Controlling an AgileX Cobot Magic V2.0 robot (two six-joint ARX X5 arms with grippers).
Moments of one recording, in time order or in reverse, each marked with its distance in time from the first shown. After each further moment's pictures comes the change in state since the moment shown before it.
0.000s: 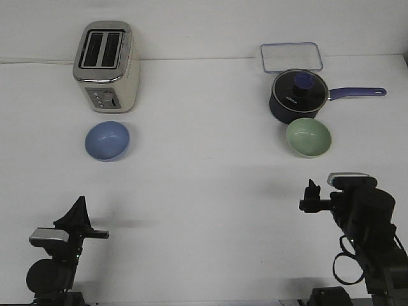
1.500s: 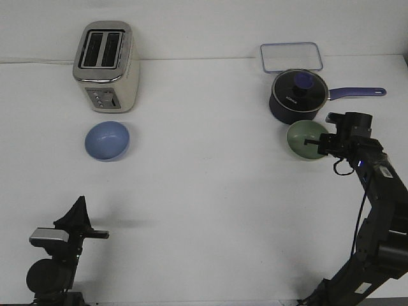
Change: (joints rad) left arm 0.000 0.000 0.000 0.000 0.000 0.000; right arm -0.275 1.057 0.375 0.284 -0.163 -0.048
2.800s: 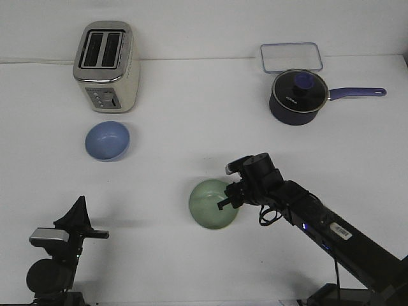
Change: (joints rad) left arm 0.000 0.000 0.000 0.000 0.000 0.000; right arm 0.786 -0.371 -0.359 0.004 -0.122 0.183
